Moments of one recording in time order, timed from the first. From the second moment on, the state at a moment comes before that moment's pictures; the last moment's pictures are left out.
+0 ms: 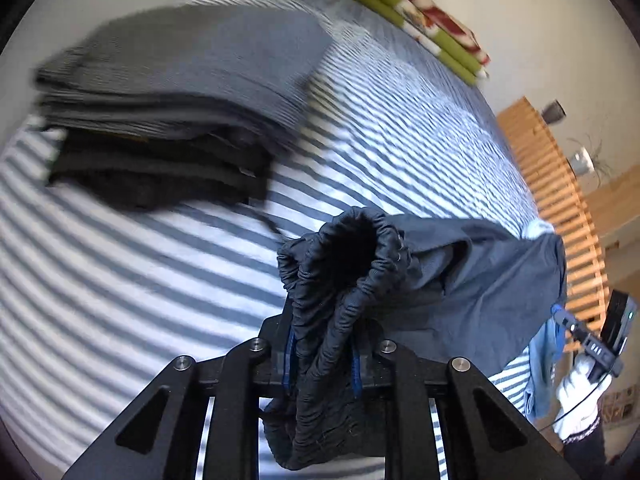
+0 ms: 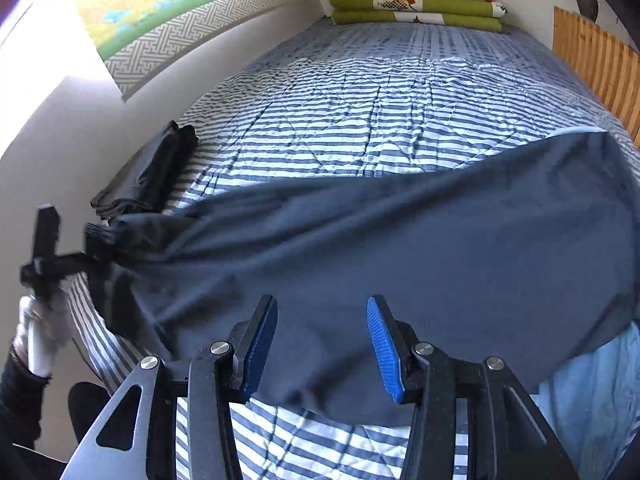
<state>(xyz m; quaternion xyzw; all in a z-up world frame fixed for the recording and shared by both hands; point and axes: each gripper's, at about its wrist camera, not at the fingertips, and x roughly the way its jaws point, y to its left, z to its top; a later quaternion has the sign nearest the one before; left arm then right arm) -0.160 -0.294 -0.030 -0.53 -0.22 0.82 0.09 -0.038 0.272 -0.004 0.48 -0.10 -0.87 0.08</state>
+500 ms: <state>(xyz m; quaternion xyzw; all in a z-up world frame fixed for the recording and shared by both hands) -0.138 -0.433 -0.024 -0.57 -0.12 0.81 -0.11 0.009 0.353 -0.007 0.47 -0.15 -0.87 -0.04</state>
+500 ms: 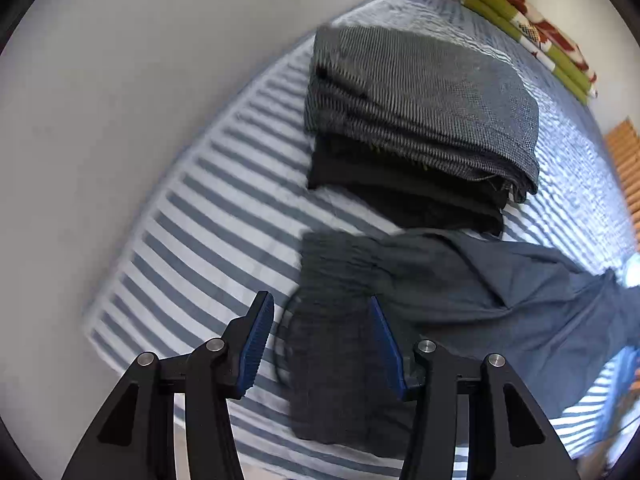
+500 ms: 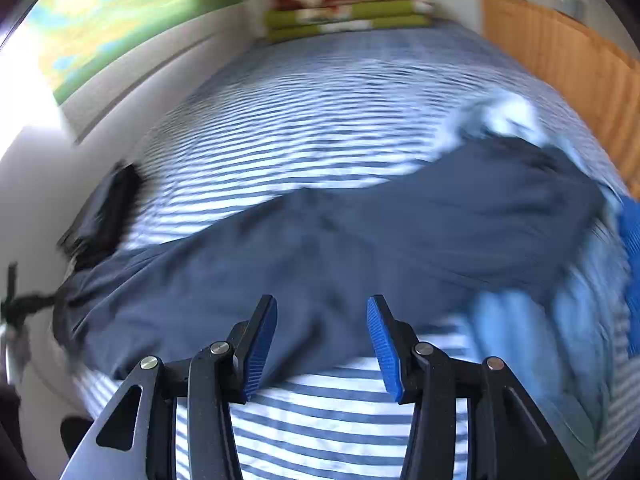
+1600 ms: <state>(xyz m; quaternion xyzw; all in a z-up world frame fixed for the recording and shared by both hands) -0.156 0.024 -0.085 -0.62 0.06 0.73 0.27 -0.012 0.538 0.040 0.43 -0.36 -0.82 -0.10</state>
